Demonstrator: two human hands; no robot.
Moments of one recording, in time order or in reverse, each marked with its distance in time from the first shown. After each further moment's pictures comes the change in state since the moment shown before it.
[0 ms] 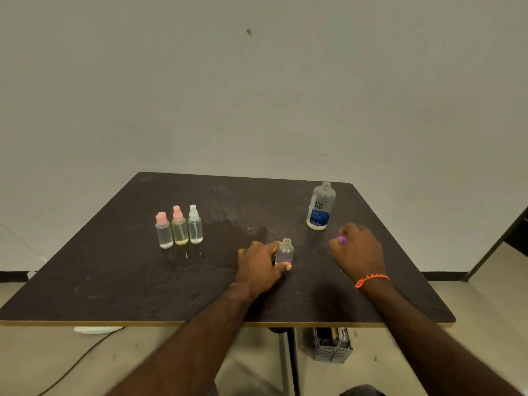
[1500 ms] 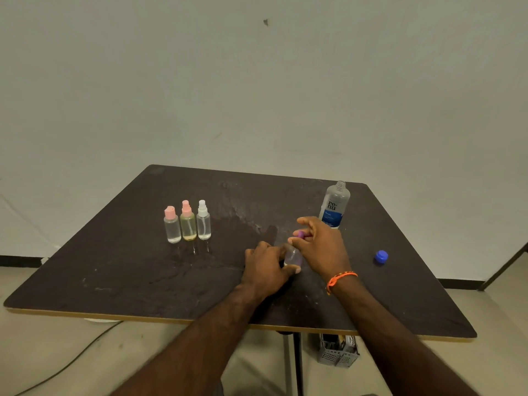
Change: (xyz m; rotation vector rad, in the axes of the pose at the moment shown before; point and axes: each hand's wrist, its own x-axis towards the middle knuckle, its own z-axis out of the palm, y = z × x) left_hand -0.005 -0.004 0.004 -0.018 0.059 0.022; right_hand -0.012 -0.082 0.027 0.391 -0.251 -0.070
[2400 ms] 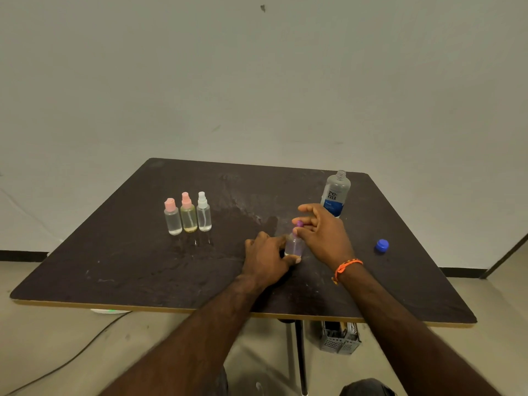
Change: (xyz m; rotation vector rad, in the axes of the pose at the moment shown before) left_hand -0.001 -0.001 0.002 0.003 0.013 -0.006; right_hand 0.000 0.007 -0.005 0.199 -0.075 -0.021
